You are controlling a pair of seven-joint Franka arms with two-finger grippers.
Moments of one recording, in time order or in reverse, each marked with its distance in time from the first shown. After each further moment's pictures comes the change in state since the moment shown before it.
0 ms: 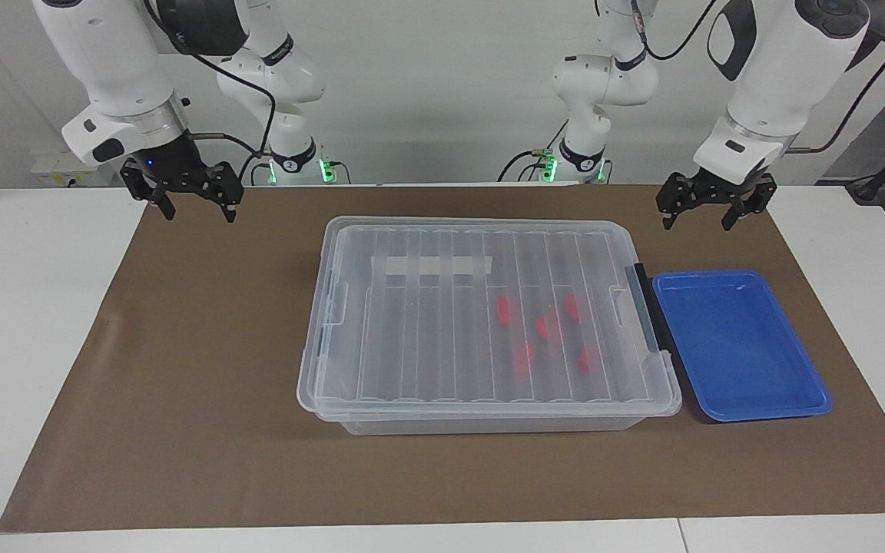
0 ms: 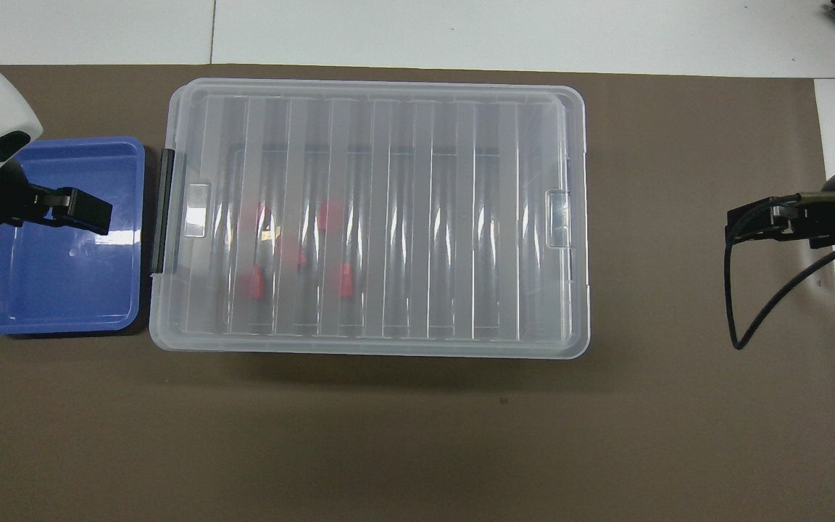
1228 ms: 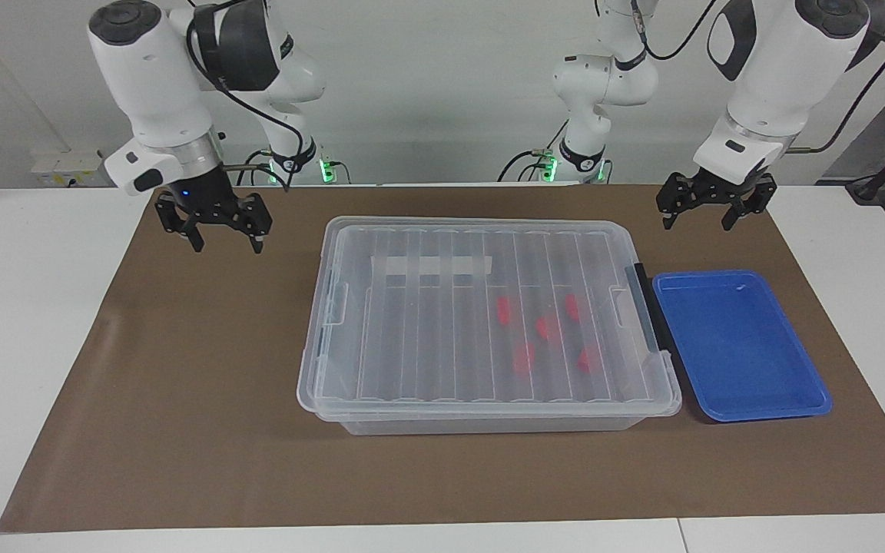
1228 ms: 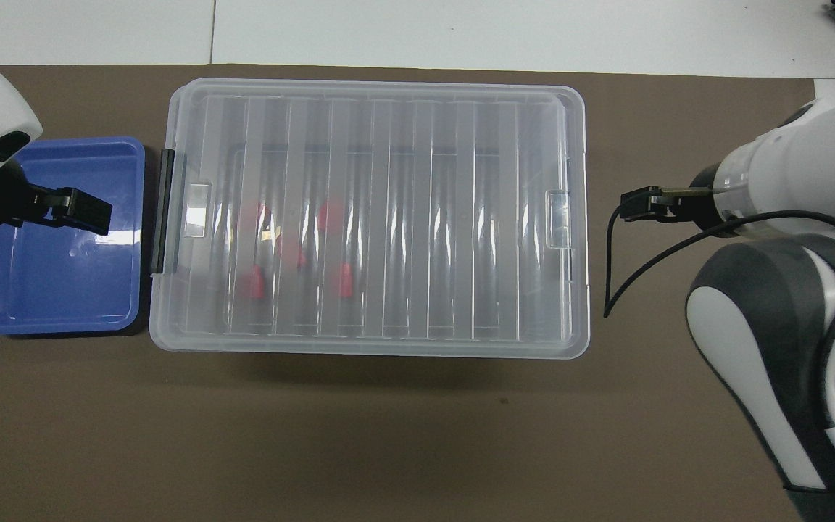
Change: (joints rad) left arm 0.000 0.000 0.000 0.000 0.000 0.000 0.000; right arm 0.128 0.047 0.015 -0.161 0.002 0.331 0.153
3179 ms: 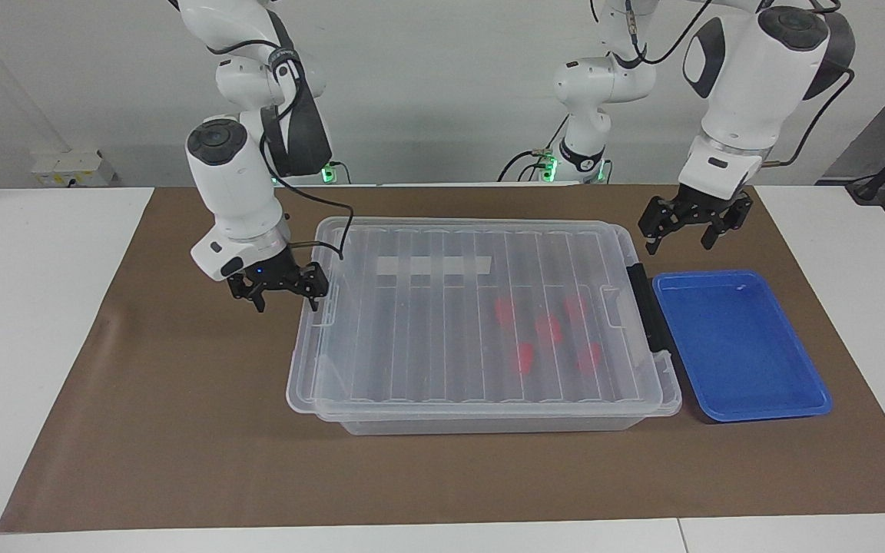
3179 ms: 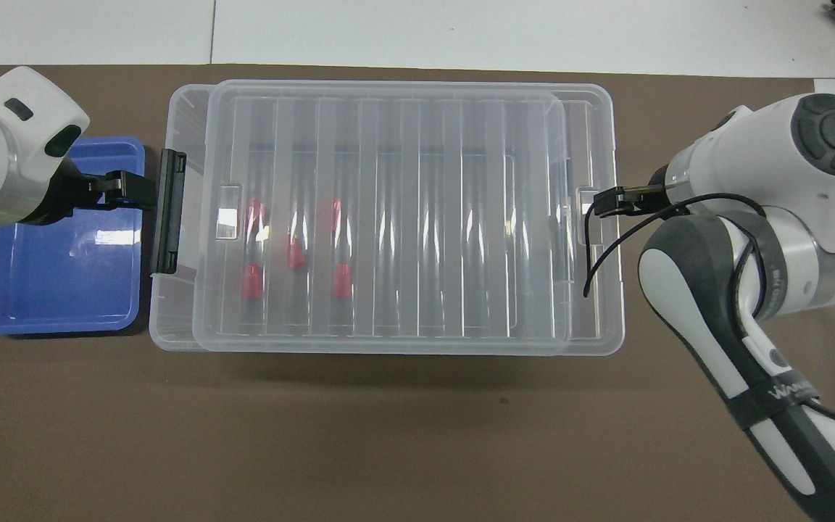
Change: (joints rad) left arm 0.269 -0.043 -0.312 -0.166 0.000 0.267 -0.229; right arm -0.083 0.137 -0.006 -0.039 0.000 0.143 -0.220
